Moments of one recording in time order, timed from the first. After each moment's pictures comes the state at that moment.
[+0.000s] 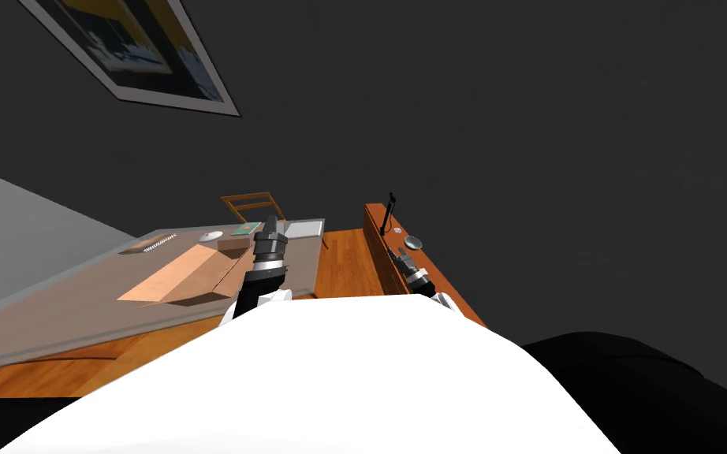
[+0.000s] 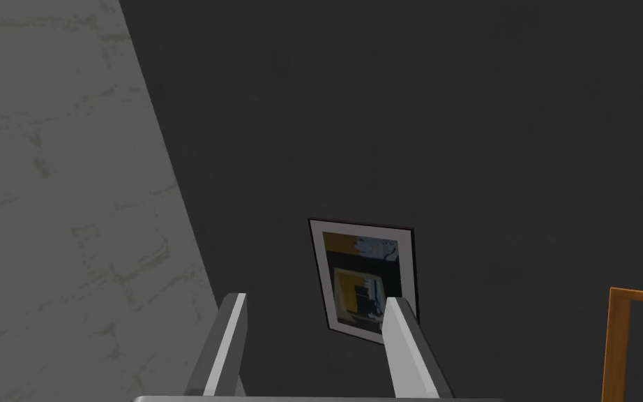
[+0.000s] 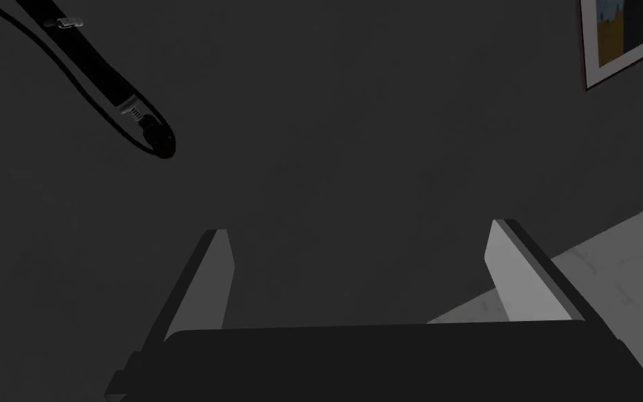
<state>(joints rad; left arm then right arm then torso) 0.54 0.02 0.01 -2.25 -0.05 -0.40 -0.12 0.55 -0.30 0.02 -1.94 0.72 -0.51 0.14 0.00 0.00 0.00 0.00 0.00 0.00</state>
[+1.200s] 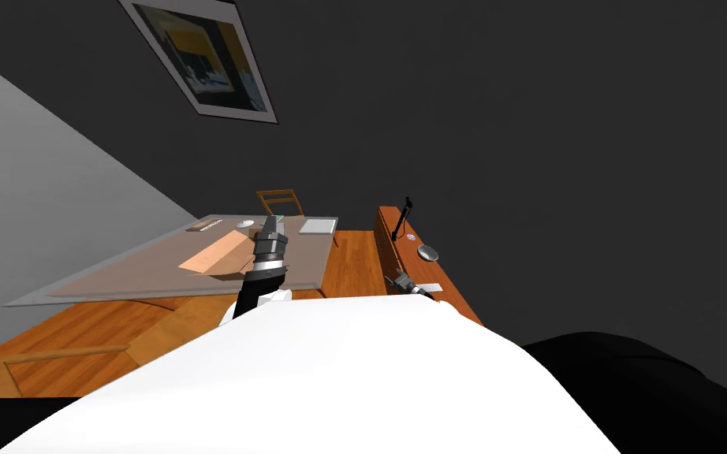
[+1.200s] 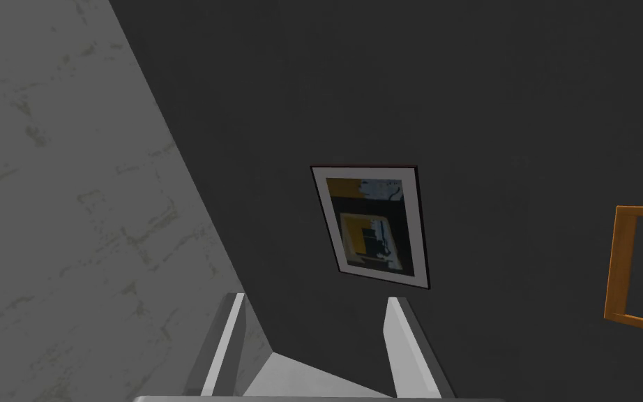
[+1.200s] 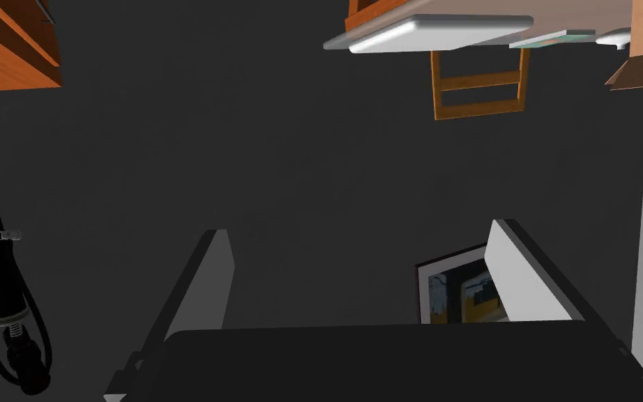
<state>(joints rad) 0.54 0.02 0.01 -2.25 -0.05 -0.40 -0.12 0.54 -0.46 0.08 -1.65 1.07 -0.55 0.23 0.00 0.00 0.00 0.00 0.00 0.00</state>
